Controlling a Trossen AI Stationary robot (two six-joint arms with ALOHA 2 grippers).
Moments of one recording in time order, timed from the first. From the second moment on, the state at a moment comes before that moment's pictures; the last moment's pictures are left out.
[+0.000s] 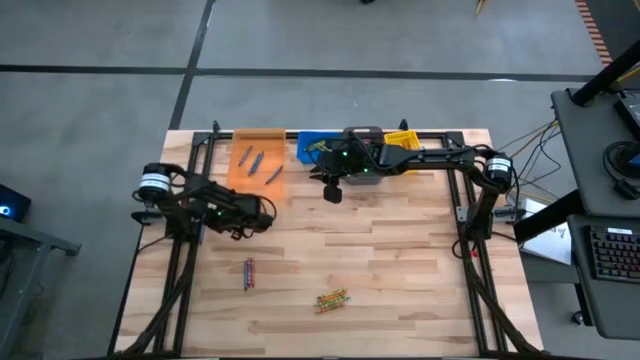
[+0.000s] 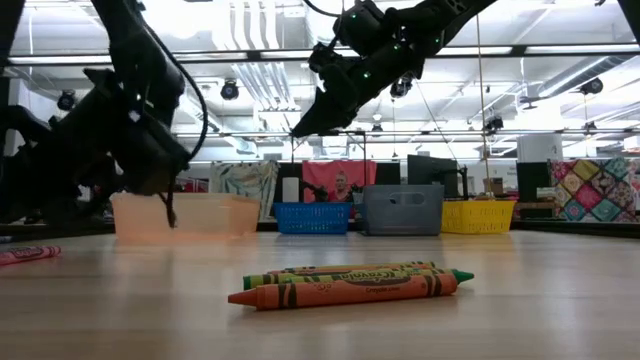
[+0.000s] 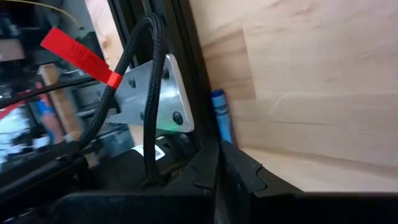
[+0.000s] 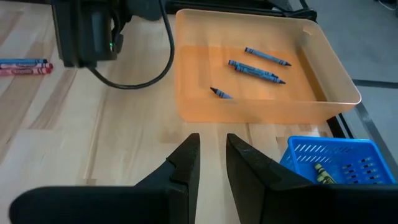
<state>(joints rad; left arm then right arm) 0.05 1.76 0.72 -1.32 -0.14 -1.29 -0.31 1.80 1.32 -0.09 -0.18 -0.25</state>
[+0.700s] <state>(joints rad) 0.03 1.69 0.72 -1.31 -0.11 -1.25 -0.31 1.80 1.32 -0.09 -0.18 -0.27</state>
